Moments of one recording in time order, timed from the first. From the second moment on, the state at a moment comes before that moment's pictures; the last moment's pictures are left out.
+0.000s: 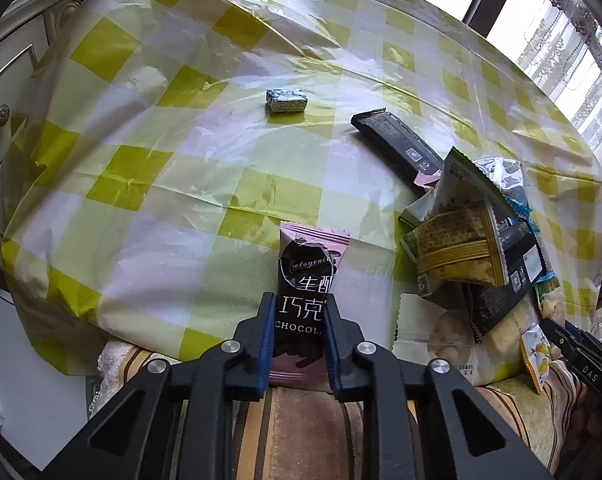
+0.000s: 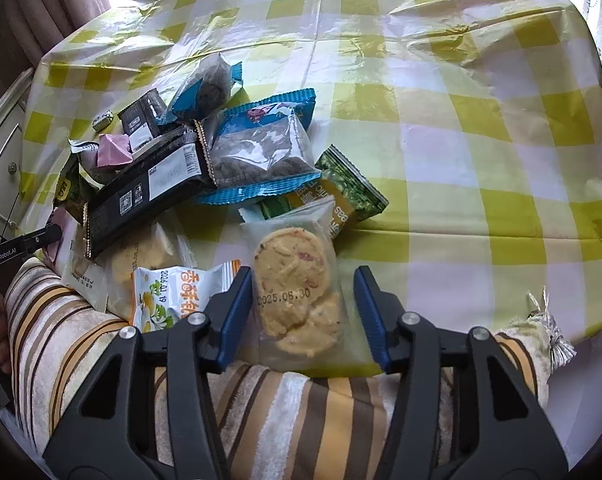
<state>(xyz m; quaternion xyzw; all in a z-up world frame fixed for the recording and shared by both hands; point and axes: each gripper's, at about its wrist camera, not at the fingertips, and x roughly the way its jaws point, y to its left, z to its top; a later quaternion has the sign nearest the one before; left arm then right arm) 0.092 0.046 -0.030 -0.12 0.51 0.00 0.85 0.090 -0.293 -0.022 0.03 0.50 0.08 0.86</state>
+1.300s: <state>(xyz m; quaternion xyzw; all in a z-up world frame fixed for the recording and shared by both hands) 0.038 -0.269 0.063 0.04 0.41 -0.35 0.84 -0.037 -0.507 0.017 0.22 0.39 -0.04 0.89</state>
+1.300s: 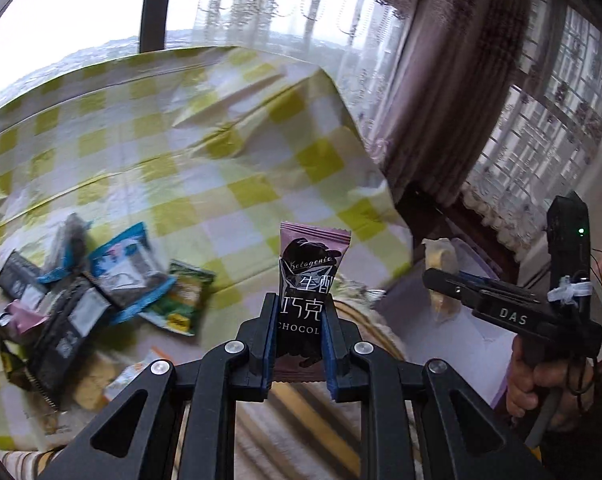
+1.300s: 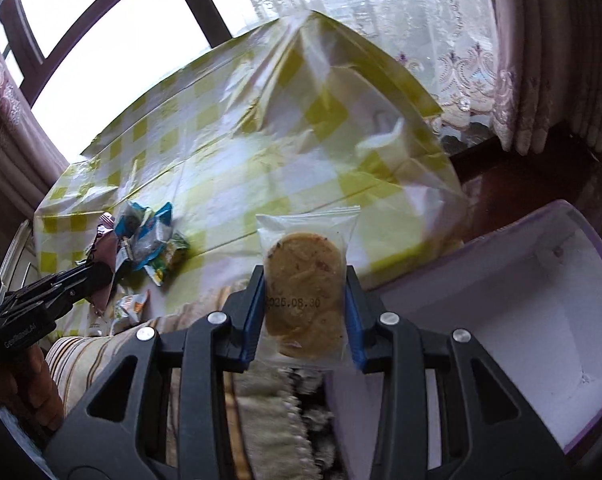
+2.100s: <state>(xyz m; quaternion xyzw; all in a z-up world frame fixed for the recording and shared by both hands) 0.010 -0.384 0.025 0.09 0.47 -0.45 0.76 -0.071 -0.561 -0.027 0.24 0.43 -0.15 0.86</state>
